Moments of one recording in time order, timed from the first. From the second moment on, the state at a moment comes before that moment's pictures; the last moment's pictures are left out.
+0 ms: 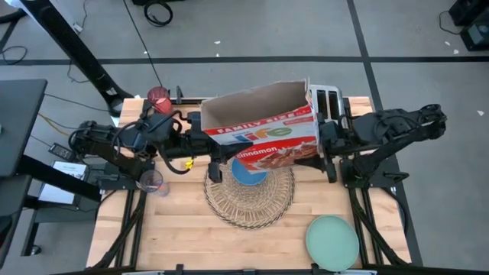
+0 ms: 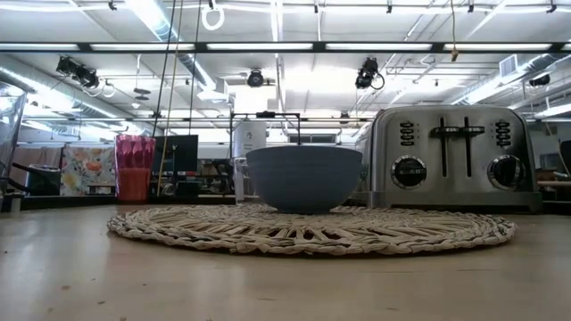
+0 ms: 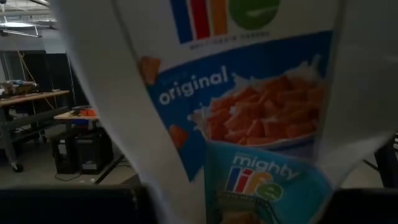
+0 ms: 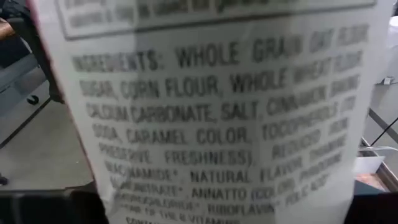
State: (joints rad) left arm -0.24 1.44 1.66 -0.01 -0.34 0.06; right arm 0.36 1.11 1.47 -0.68 0.29 0.21
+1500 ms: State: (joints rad) left arm -0.33 1.29 1.66 -1.16 -0.59 -0.74; right arm 0.41 1.00 1.45 -1.41 0.04 0.65
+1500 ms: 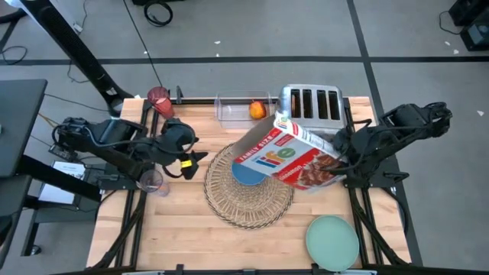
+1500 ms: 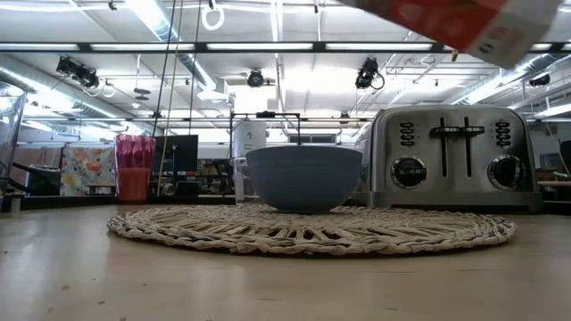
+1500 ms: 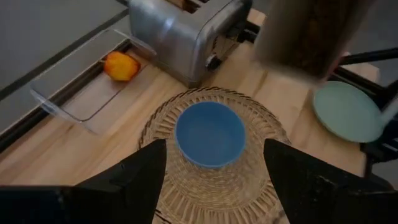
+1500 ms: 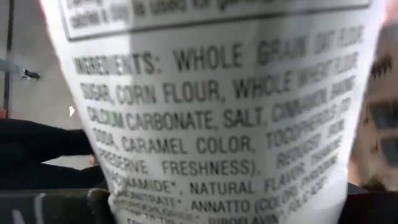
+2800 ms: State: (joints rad) left arm 0.03 1.29 1.12 -0.71 -0.35 -0.29; right arm 0.30 1.08 1.20 -1.34 -0.33 1.08
